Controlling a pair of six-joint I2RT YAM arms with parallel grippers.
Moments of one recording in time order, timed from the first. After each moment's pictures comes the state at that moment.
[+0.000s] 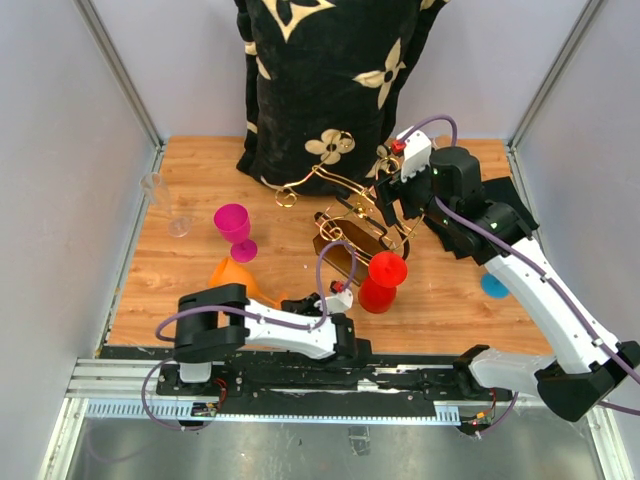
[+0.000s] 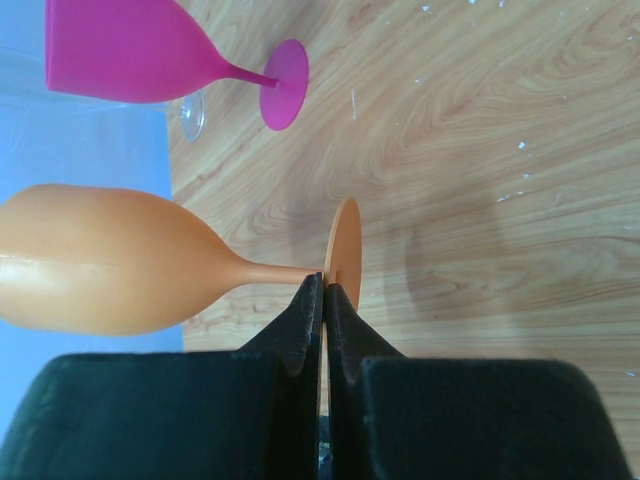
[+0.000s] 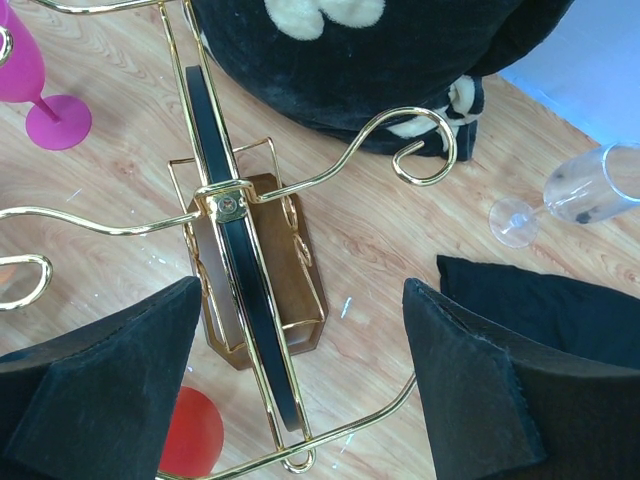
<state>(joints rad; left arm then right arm) -1.48 1.82 1.12 -1.36 -1.12 -1.13 0.58 1.19 1.40 -0.63 0.04 -0.12</state>
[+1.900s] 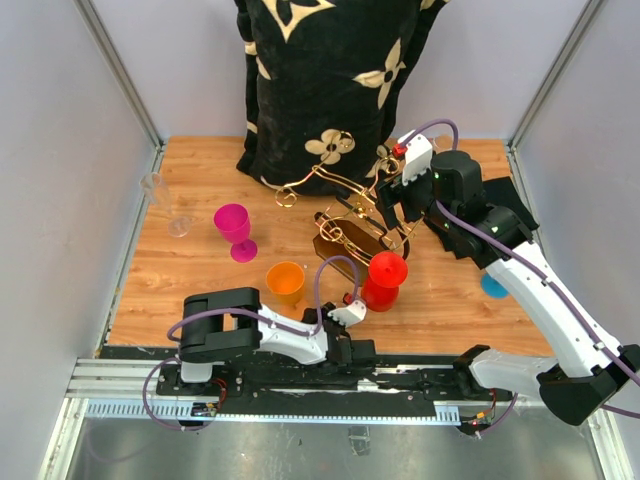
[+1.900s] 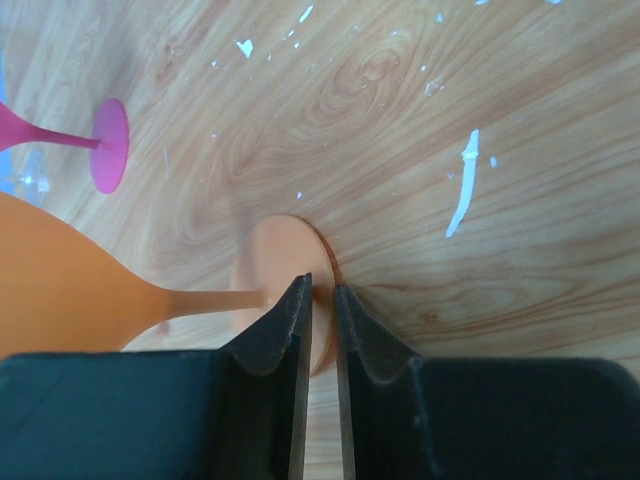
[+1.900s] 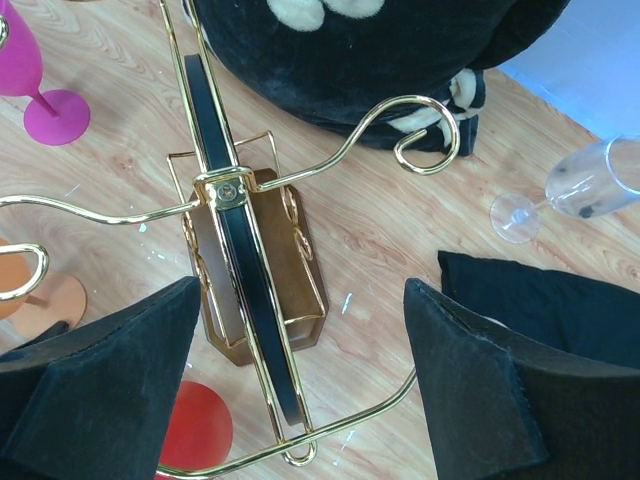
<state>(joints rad) -1.47 1.89 0.94 -0.61 -1.08 -0.75 0.58 1.16 1.36 -0.62 0.04 -0.12</state>
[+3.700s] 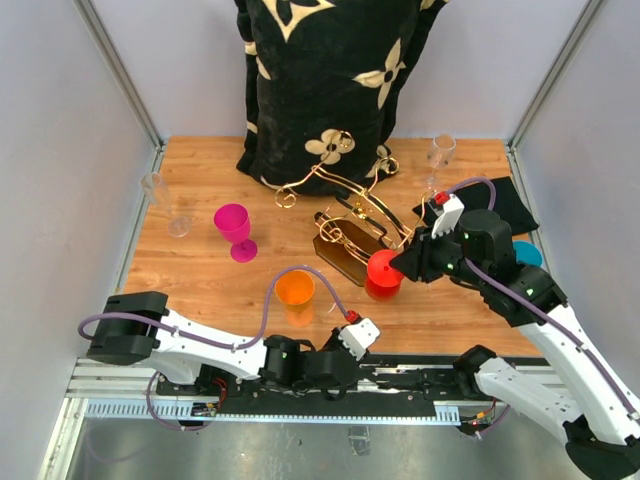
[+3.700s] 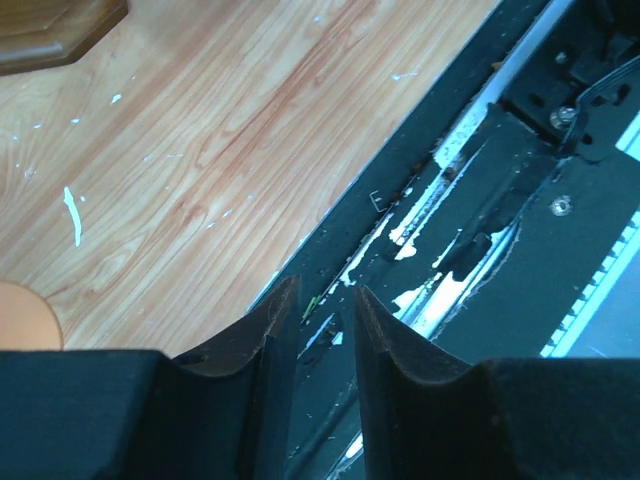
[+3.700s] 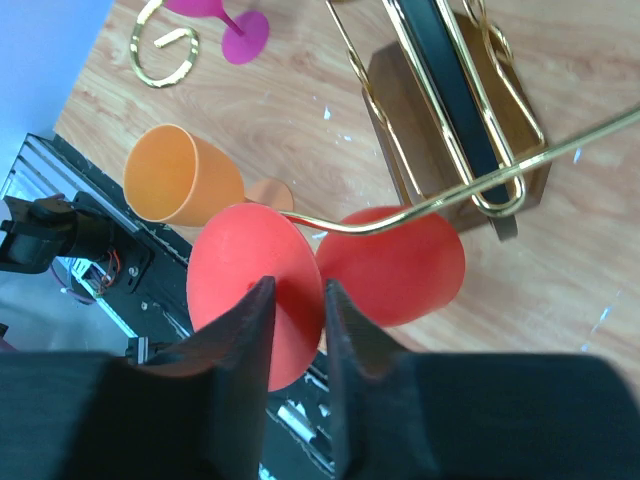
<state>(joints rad) -1.65 1.41 0.71 -0.02 -0.60 -0.50 0.58 0.79 1.04 -0.76 -0.19 0.36</state>
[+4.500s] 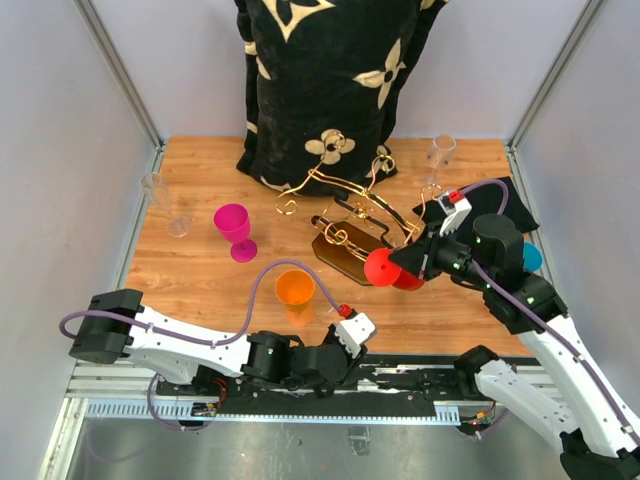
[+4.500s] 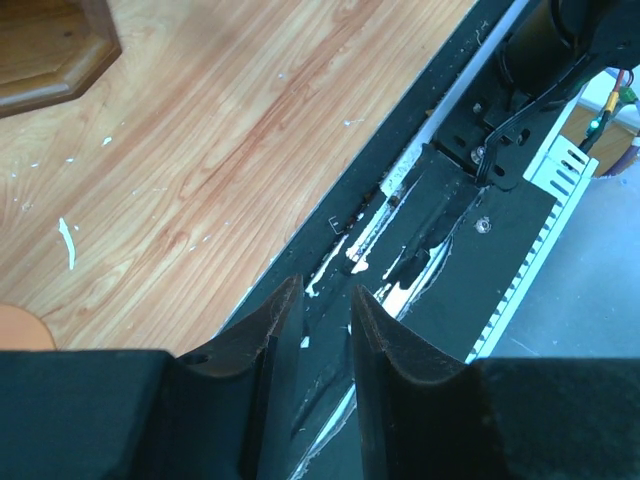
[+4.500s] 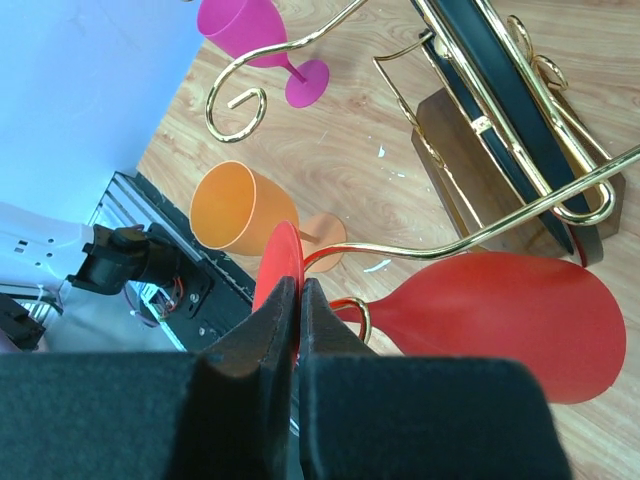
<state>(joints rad) -1.66 1.29 0.73 -0.03 -0.56 -0.50 0.52 0.74 0.96 -0.60 -0.34 0.46</state>
